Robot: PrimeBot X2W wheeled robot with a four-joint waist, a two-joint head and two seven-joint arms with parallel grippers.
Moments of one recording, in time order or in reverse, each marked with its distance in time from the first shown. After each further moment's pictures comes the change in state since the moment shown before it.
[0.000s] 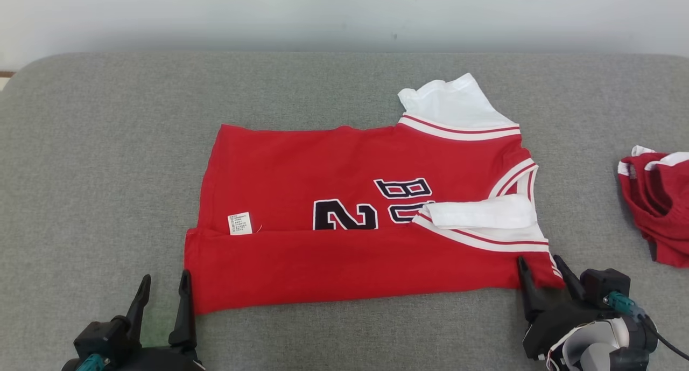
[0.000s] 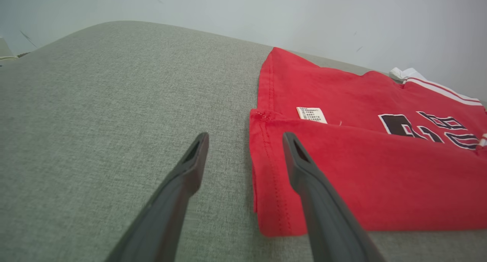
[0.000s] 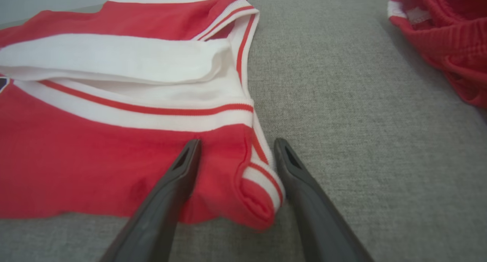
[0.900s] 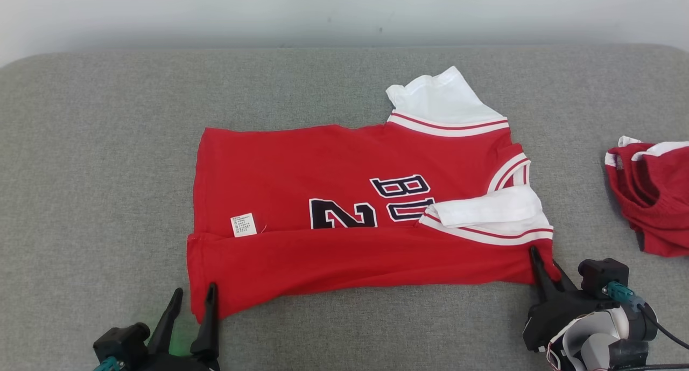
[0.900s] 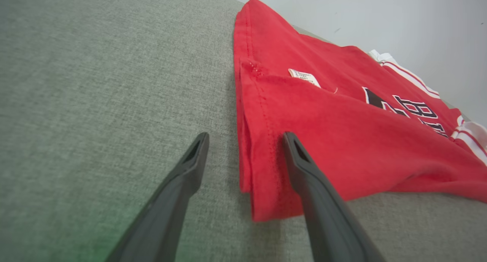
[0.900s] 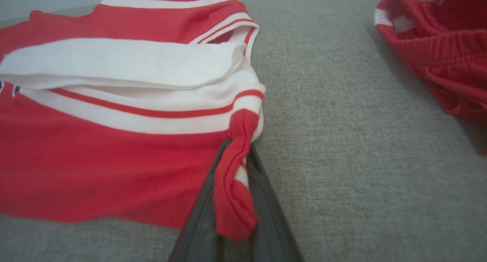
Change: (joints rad) left arm -0.024 -0.001 -0.095 0.114 -0.174 -0.064 0.000; right arm -0.036 -0.016 0.017 0.016 0.000 0.001 -0.001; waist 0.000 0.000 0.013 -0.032
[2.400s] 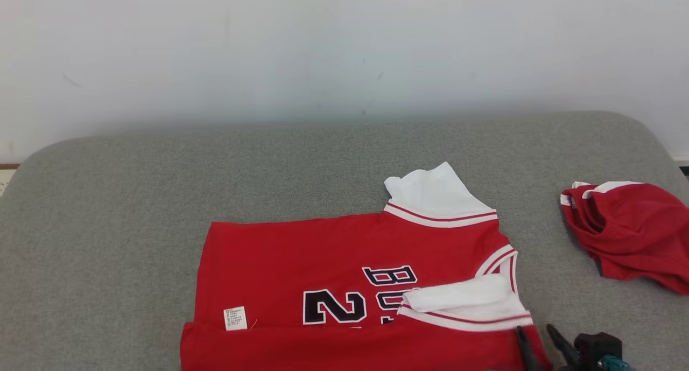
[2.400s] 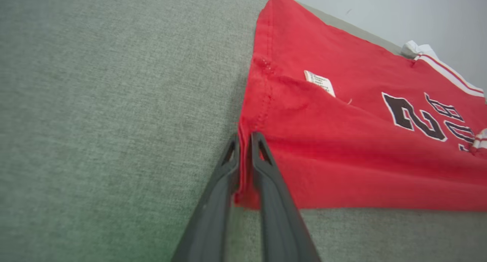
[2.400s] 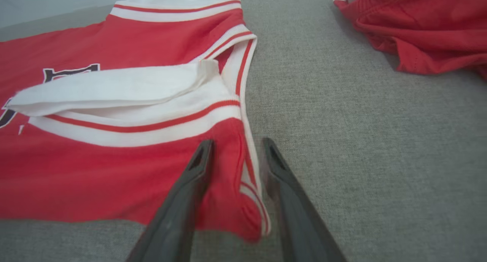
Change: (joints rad) left arm 0.149 0.000 0.086 0.131 0.077 -0.012 0.000; right arm 0.214 0.004 0.056 -0.038 0.034 -0.001 0.003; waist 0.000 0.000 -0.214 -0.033
